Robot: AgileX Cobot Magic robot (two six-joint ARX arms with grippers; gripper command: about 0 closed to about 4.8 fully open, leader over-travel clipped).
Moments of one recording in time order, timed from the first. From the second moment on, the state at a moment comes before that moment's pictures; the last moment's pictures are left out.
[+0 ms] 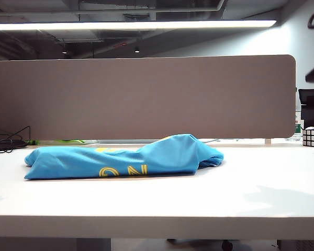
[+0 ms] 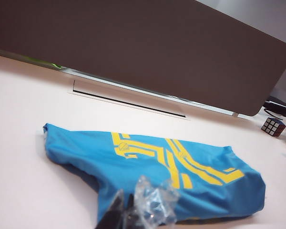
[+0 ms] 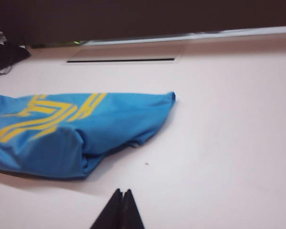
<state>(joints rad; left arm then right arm) 0.14 0.15 0.01 0.20 0.41 -0.34 0.08 0.75 0.25 0.33 -0.25 0.13</state>
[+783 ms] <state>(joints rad) 0.14 0.15 0.01 0.17 0.37 -0.25 0.08 0.00 0.09 -0.02 -0.02 0.07</state>
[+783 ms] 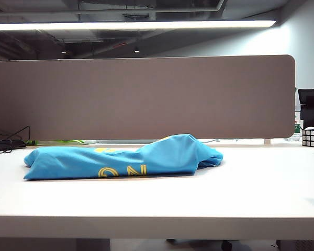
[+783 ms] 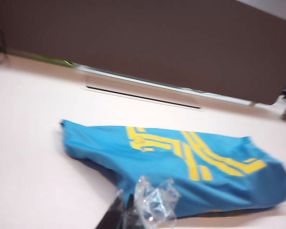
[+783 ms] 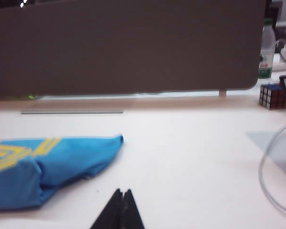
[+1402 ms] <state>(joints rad) 0.14 0.14 0.01 0.30 0.22 0.05 0.08 0.00 0.01 0.01 0.16 -0.02</state>
